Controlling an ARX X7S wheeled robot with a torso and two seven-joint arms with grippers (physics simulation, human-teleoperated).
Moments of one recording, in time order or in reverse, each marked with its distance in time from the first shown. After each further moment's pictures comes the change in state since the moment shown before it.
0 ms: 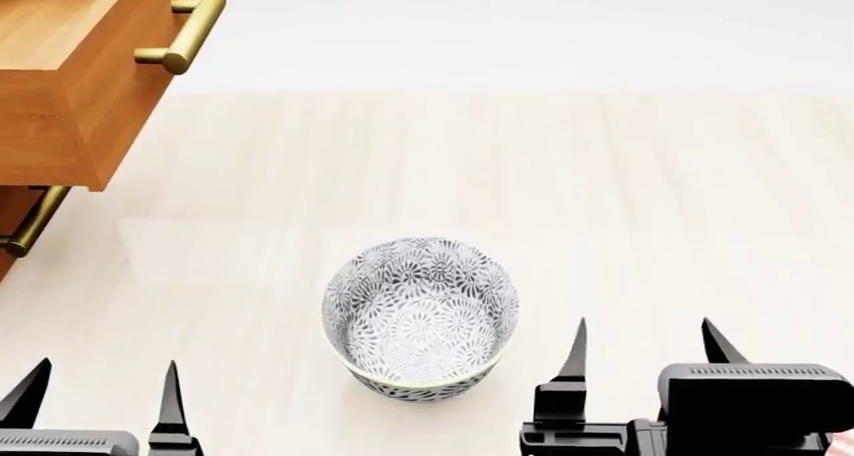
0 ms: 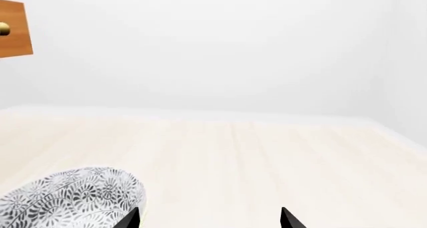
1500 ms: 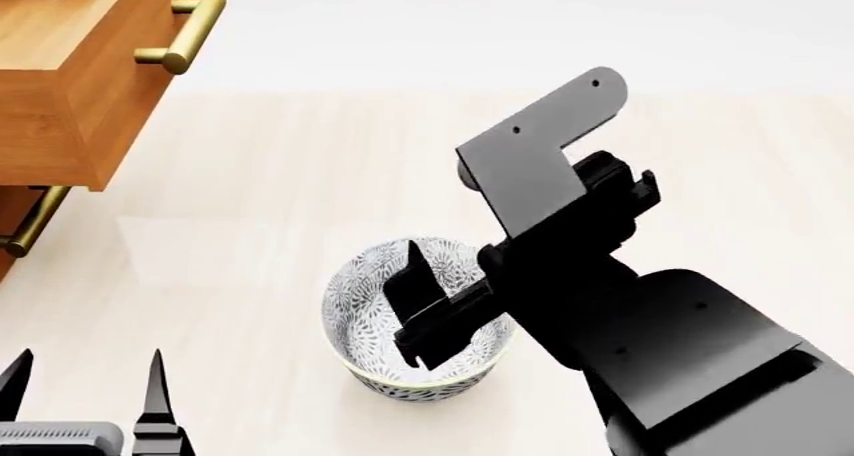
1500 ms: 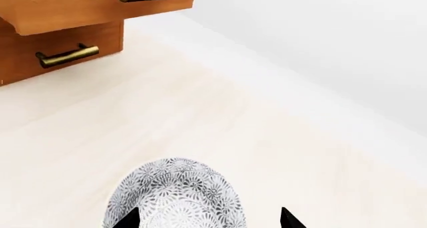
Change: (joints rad) left arm -0.002 -0.034 0.010 0.048 -0.024 -0.021 -0.041; right arm 0.767 0.092 -0.357 0.033 0.219 0.801 -0.252
